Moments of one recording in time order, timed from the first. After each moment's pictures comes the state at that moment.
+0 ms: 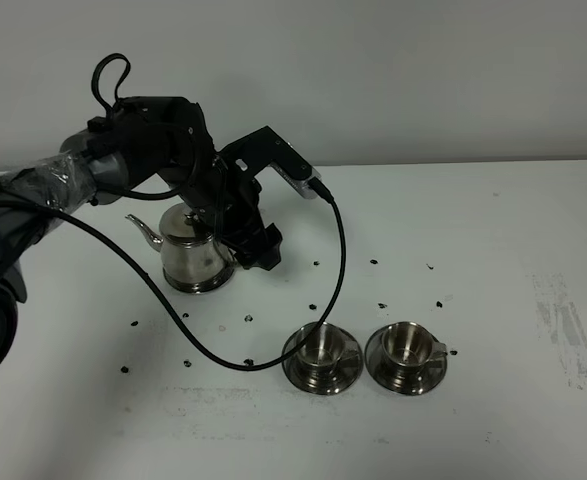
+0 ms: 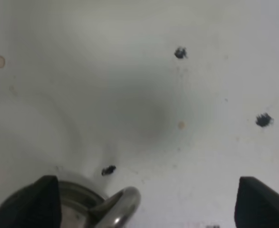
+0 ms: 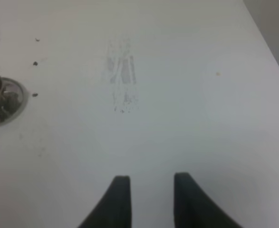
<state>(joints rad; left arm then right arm) -0.38 2.31 -1.93 -0.19 0.83 0.71 -0.07 0.04 -0.52 0.02 1.11 -0.02</state>
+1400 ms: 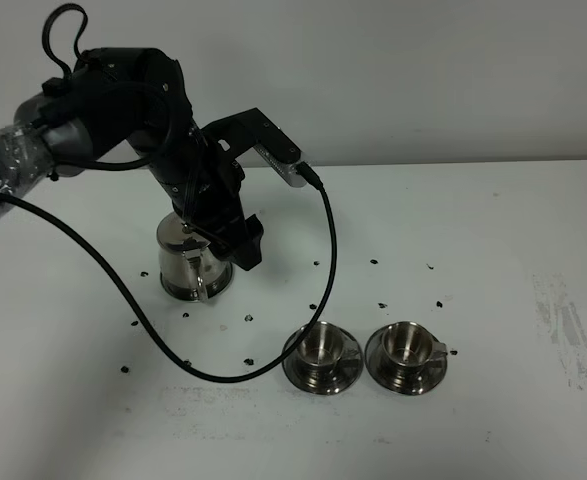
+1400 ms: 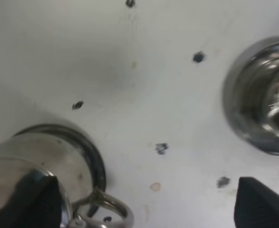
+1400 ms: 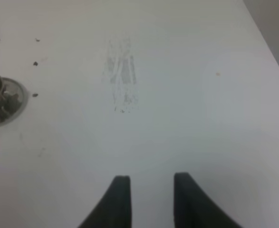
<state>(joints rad) -0.39 2.16 -1.90 -0.17 1.04 0.70 -0.07 0.04 -0.52 0.02 1.11 -0.02</state>
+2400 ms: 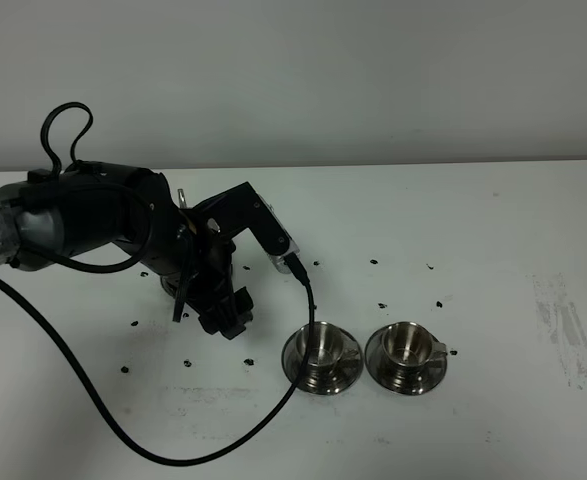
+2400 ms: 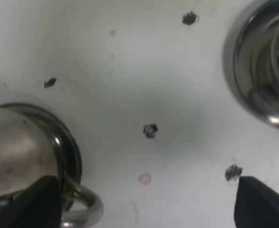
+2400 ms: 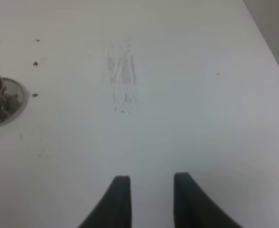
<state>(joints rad) -0.43 1.98 -1.34 -0.13 0.52 0.77 -0.07 0.04 -0.52 0.02 1.11 -0.02</state>
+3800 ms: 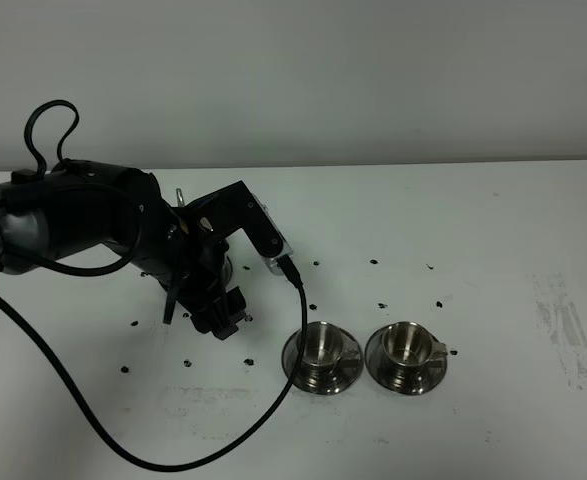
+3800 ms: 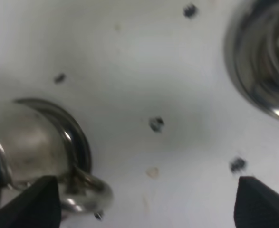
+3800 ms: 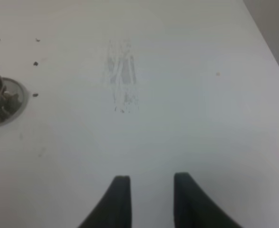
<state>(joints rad) -0.43 1.95 -1.30 -0.11 0.48 0.78 -0.07 0.04 -0.52 0.02 1.11 -0.02</state>
